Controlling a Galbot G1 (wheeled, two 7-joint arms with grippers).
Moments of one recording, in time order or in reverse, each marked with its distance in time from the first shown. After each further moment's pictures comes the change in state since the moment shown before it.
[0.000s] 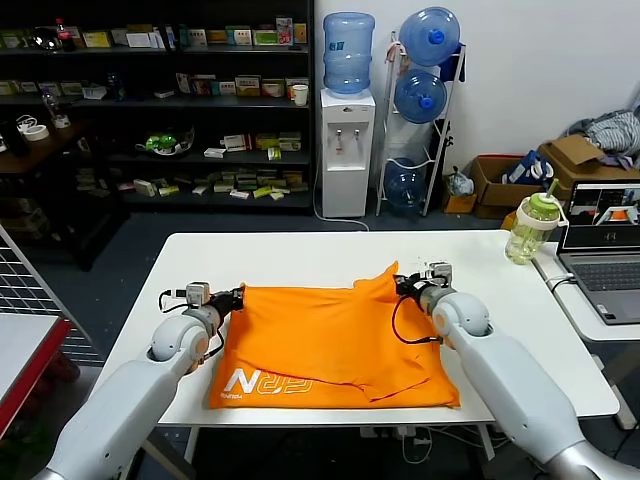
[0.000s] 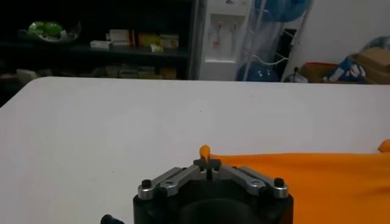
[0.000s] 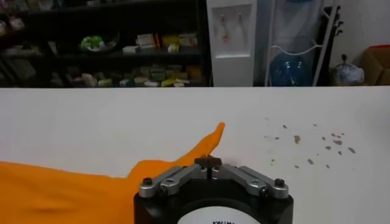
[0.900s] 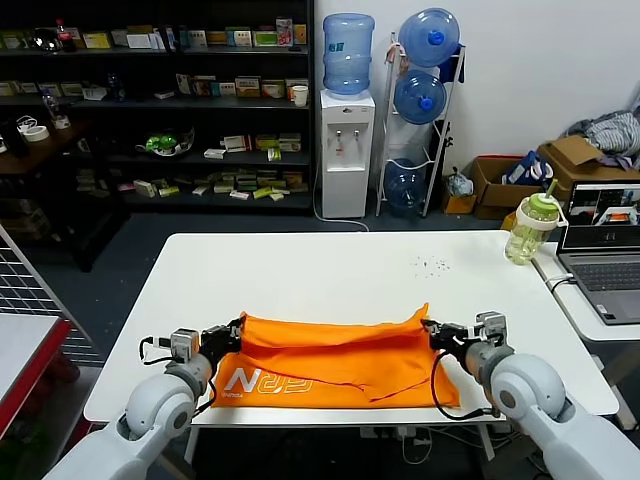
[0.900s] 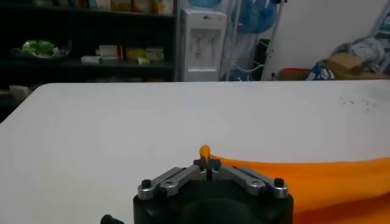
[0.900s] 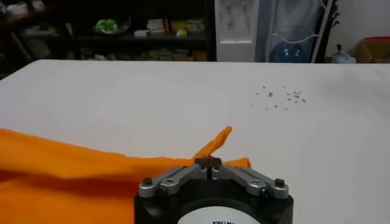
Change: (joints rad) left arm 0.358 0.114 -0.105 -0.430 0.035 -0.023 -0.110; right arm -0.466 -0.262 0.211 0.560 0.144 -0.089 0.141
